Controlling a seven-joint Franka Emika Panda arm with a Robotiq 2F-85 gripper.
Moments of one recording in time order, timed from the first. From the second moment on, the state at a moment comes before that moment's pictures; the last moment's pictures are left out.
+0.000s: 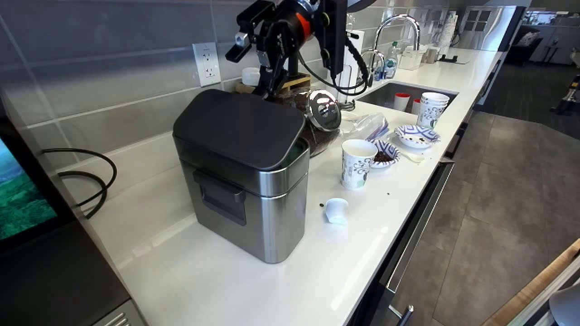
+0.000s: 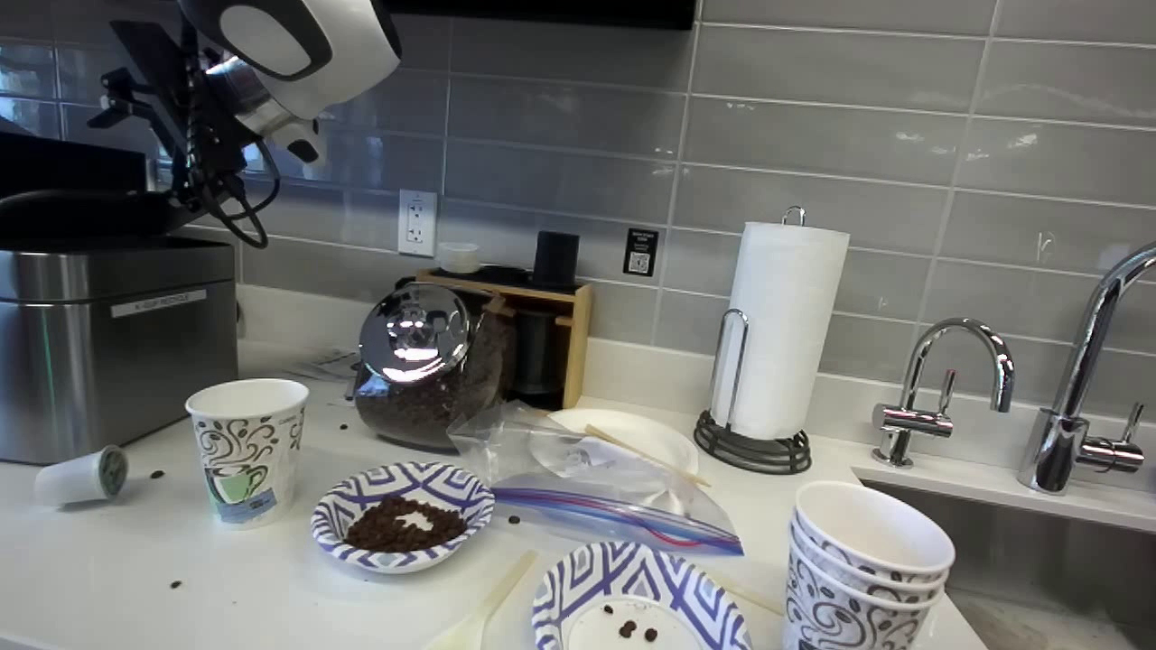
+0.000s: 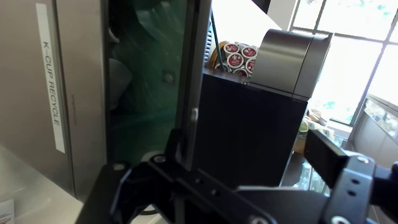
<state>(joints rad) 0.24 0.23 0.25 -1.79 1.02 1.83 -0.54</state>
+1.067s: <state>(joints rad) 0.31 0.23 0.29 -1.67 0.91 1.83 -0.31</state>
